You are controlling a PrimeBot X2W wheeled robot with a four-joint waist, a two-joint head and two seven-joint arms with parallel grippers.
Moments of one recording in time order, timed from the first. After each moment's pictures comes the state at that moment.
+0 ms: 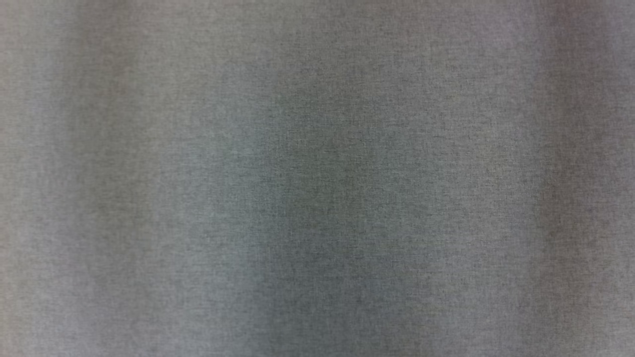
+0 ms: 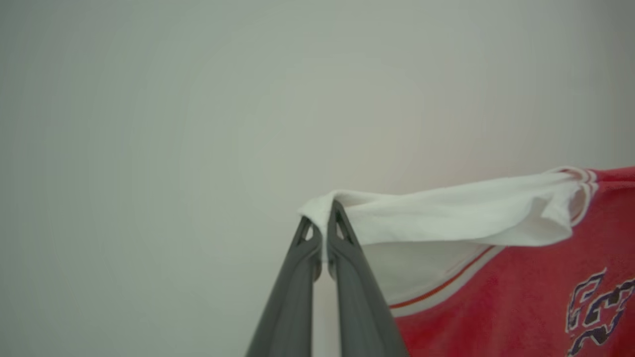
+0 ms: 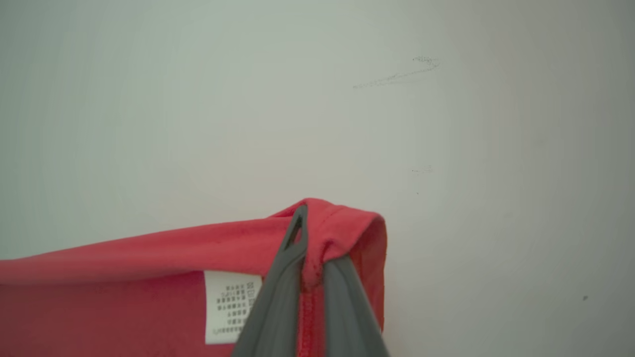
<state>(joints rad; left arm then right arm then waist) -1.96 0.35 -0.50 0.97 -0.43 -0.13 -0.14 -1.82 -0.29 0.23 1.00 0.72 0.13 -0.14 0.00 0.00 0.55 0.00</state>
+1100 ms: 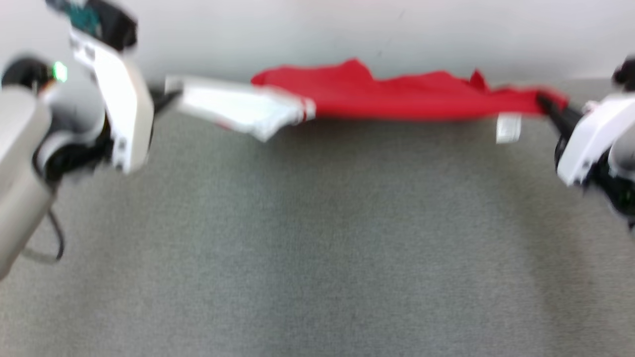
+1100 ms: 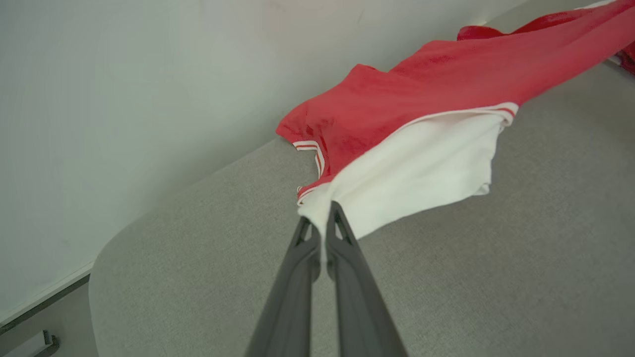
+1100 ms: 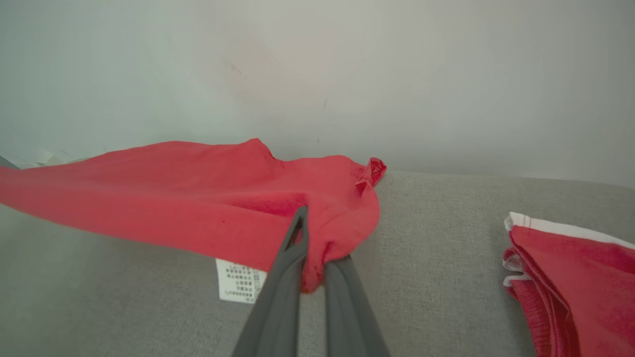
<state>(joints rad) -1.23 0.70 -0.97 0.44 -0.97 -0.13 0.52 -1.02 -0.45 0.70 0.75 1.06 0.13 0.24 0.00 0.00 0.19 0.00</state>
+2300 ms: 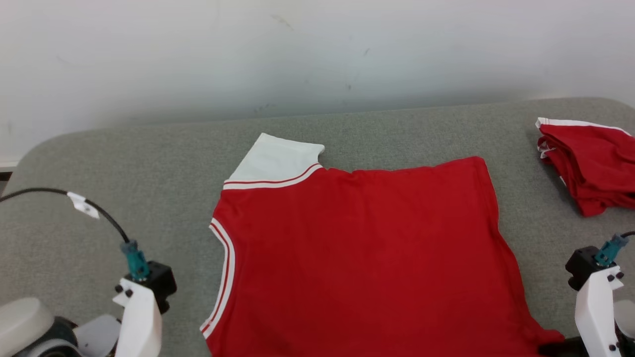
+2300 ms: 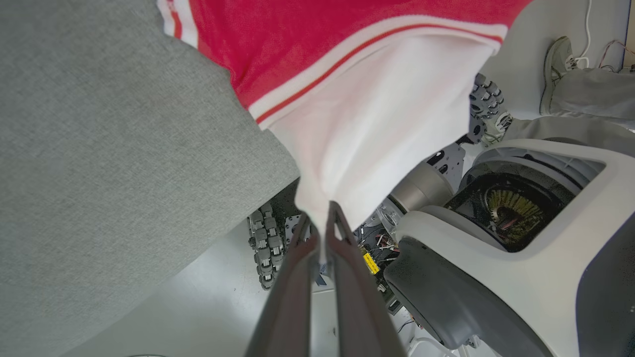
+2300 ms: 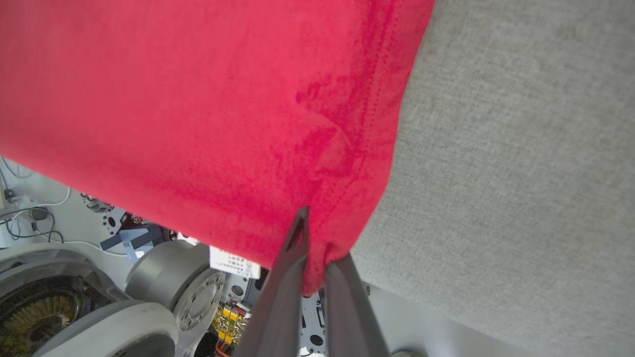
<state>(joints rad) -0.71 1.13 -1.12 -0.32 -1.47 0.15 1.00 -0.46 -0.81 0.76 0.17 1.30 0.13 0.99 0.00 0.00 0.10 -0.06</state>
